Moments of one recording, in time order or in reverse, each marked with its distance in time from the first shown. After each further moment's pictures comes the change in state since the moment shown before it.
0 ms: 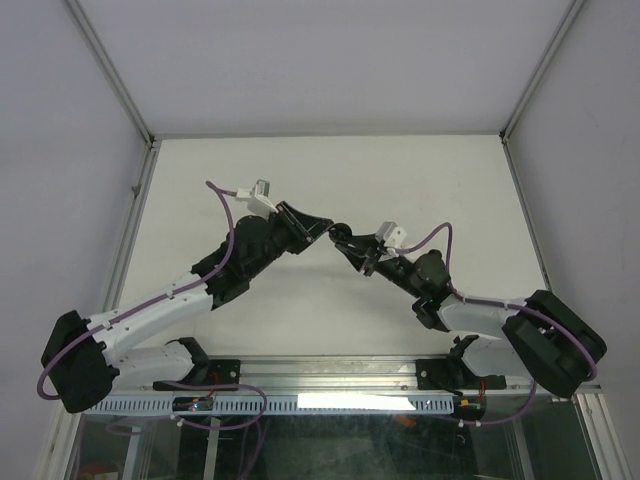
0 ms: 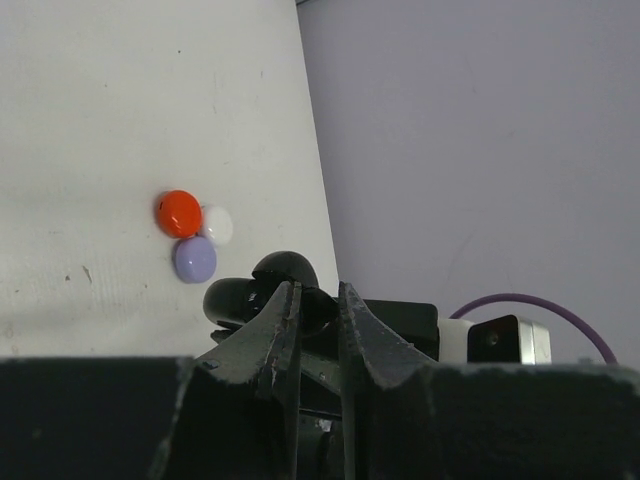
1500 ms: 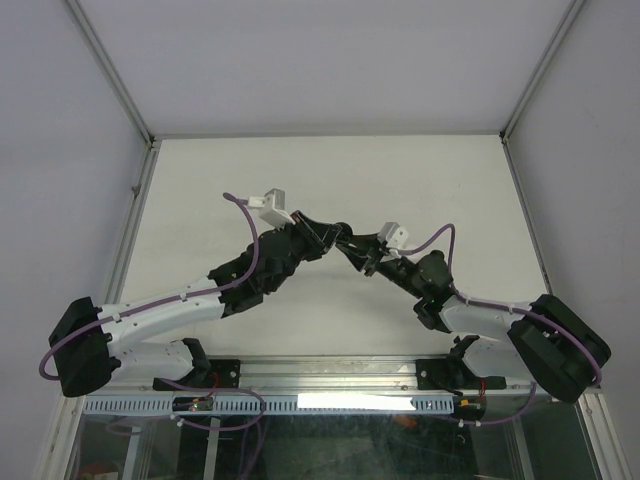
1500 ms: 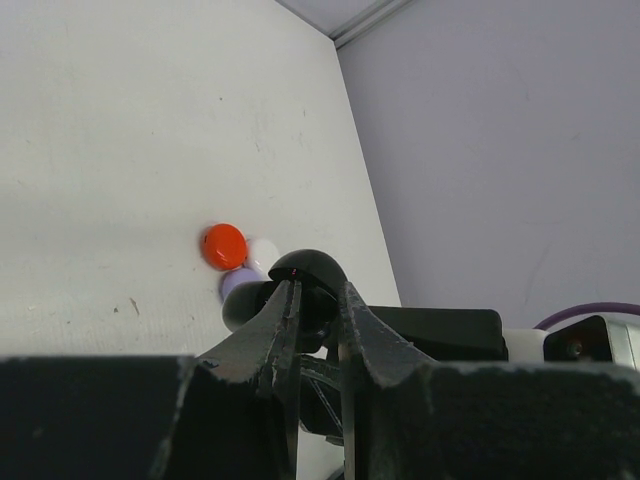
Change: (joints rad) left arm -0.188 0.069 0.019 0.042 -0.304 0.171; right arm 0.005 -0.032 0.000 -0.005 0.001 0.000
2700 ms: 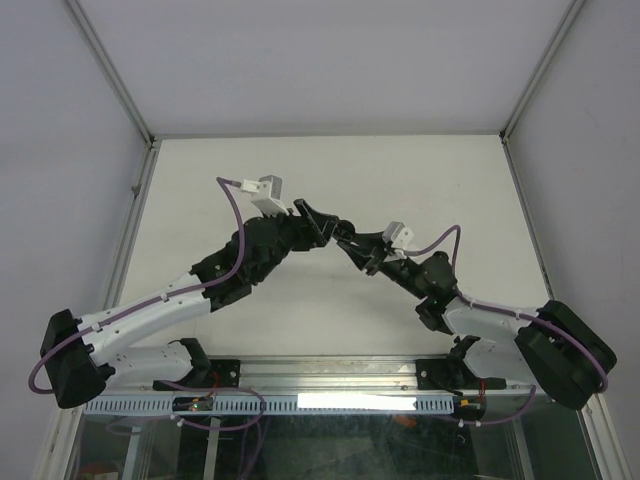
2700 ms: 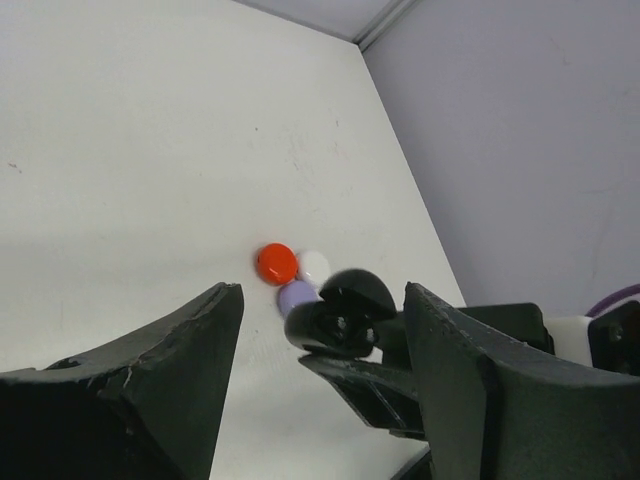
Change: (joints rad) left arm 0.027 -0.069 0.073 -0.149 -0.001 0.210; right arm 0.002 -0.040 -0.003 0.006 0.014 0.008
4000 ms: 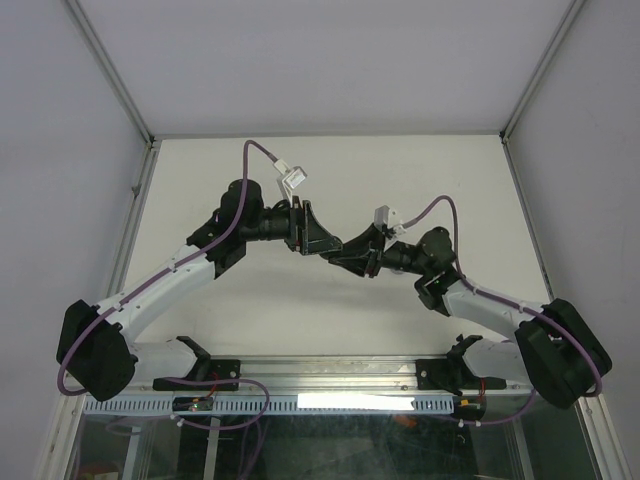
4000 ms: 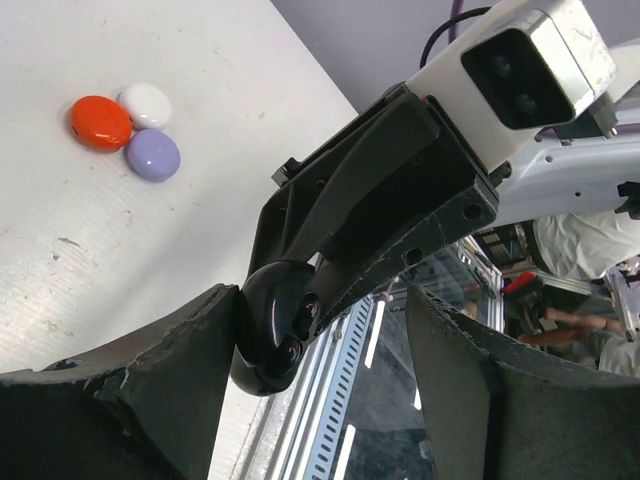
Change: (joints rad) left arm 0.361 0.135 0.090 -0.055 1.152 0.150; right arm -0.128 0.016 0.153 -0.222 -0.545 0.237
